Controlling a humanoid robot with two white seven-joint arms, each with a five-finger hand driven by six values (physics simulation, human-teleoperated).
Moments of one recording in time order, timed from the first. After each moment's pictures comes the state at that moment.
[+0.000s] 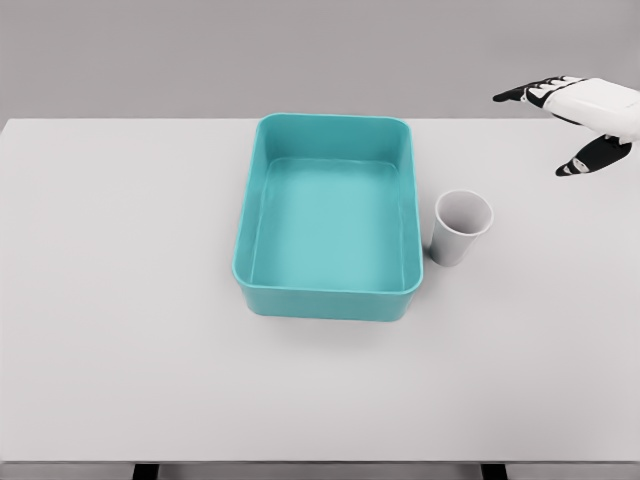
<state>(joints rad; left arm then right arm) 0.05 0.00 -0.11 -0.11 0.32 -0.07 -0.14 -0.71 -1.03 0.61 -1.59 0.15 -0.21 0.46</state>
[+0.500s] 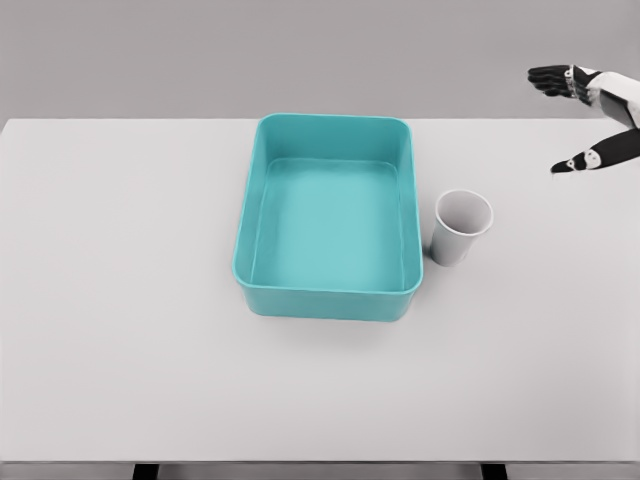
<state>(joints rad) 0.05 0.00 -0.11 -0.11 0.32 -0.07 -0.14 -0.68 -0.93 0.58 -1.19 -0.54 -0.34 0.61</state>
